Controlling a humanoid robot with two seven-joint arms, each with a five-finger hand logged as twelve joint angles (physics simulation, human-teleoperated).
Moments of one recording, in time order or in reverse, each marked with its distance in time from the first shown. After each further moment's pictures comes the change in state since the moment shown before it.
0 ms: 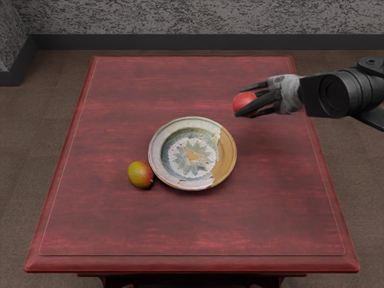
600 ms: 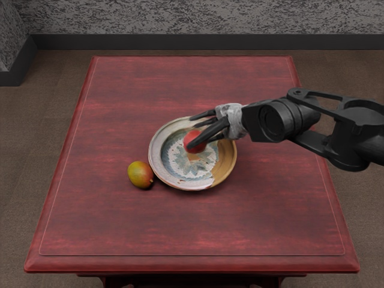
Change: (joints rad) left arm 0.000 0.000 0.000 0.000 0.000 0.000 0.000; right arm -0.132 0.293 0.067 -0.161 -0.094 0.061 0.001
